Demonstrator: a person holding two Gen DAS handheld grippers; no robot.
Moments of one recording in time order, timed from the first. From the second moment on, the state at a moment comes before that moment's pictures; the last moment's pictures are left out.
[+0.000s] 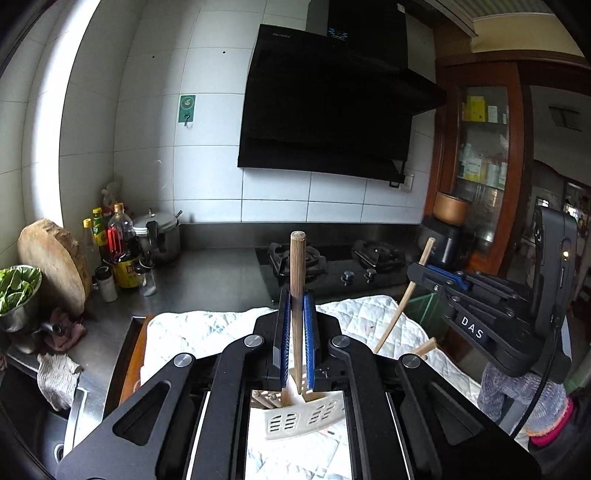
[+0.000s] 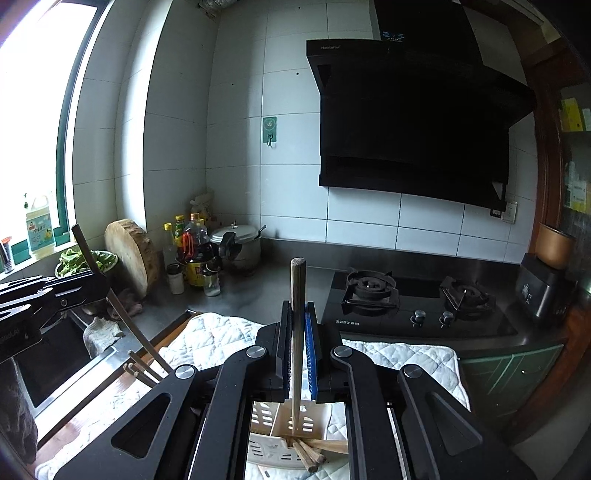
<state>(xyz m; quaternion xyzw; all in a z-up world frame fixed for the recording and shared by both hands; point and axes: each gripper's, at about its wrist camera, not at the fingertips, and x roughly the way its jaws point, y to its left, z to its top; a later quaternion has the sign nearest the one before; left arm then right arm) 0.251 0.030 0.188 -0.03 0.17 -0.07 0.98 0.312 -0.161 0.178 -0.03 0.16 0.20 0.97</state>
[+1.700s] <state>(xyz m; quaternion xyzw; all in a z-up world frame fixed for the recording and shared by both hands) 0.136 0.022 0.116 -0.02 0.21 -0.04 0.98 0.170 -0.194 0.084 -0.04 0.23 0.19 0.95</state>
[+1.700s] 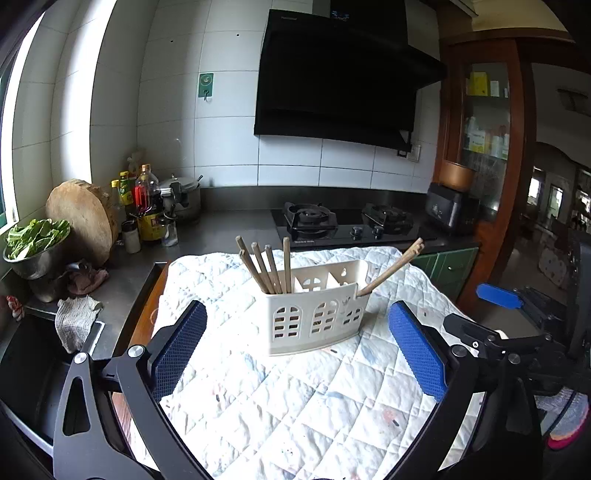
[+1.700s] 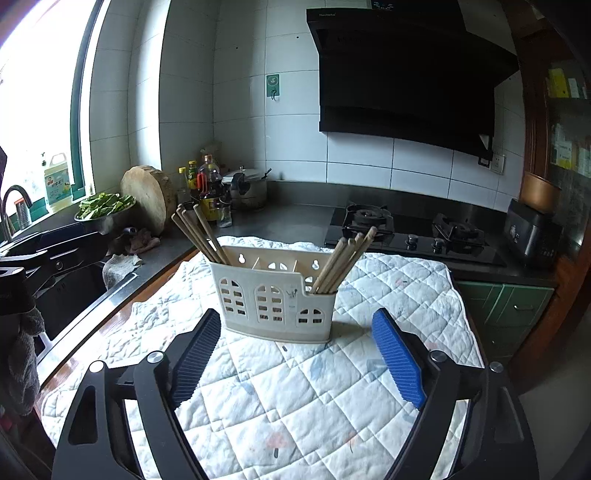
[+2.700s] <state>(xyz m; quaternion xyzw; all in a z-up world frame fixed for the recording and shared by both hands) 0.059 0.028 0.047 -0.04 0.26 0.03 0.96 0.089 -0.213 0.029 -0.02 0.27 0.16 0.95</state>
